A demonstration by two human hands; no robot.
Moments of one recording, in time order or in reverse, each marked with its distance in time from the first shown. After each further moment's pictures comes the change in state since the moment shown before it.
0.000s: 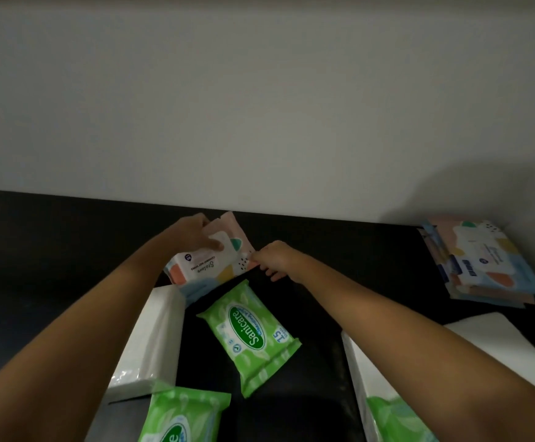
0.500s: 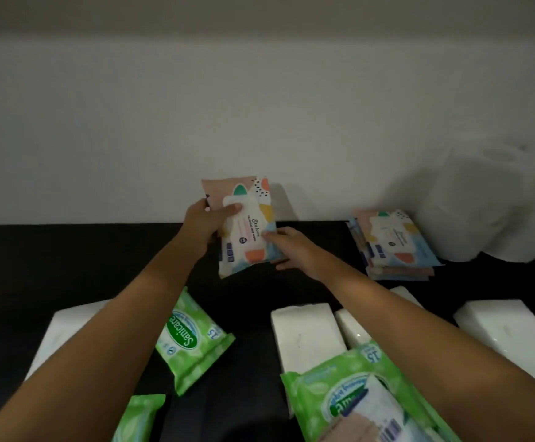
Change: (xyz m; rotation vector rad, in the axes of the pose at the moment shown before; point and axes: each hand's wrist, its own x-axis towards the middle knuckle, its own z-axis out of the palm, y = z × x) left_hand -0.038 0.143 0.040 -1.051 0.130 0.039; right_hand -0.080 0.068 -0.093 0.415 0.180 -0.113
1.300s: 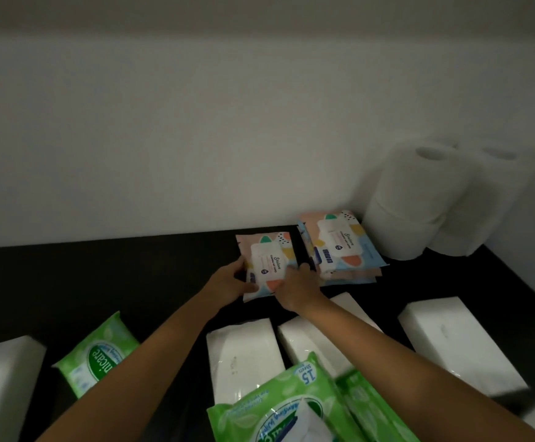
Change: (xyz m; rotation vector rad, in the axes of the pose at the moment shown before) left_hand -0.011 -0.071 0.107 0.565 -0.464 -0.036; right_hand -0.011 0.074 -0.063 -0.736 0.328 0.097
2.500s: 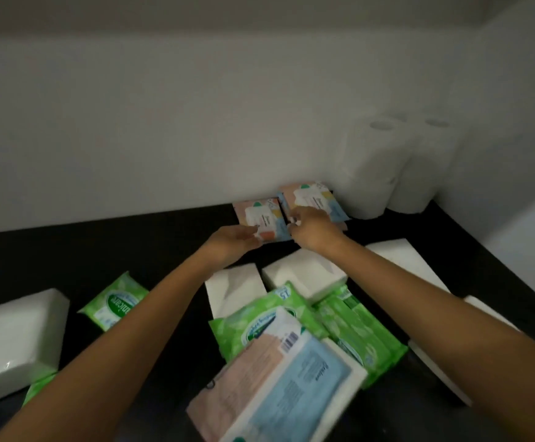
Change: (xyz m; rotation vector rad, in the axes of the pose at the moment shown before) left_hand -0.095 0.038 0.020 0.040 0.073 0.147; right_hand -0.096 0.008 -0.077 0.089 0.123 -0.135
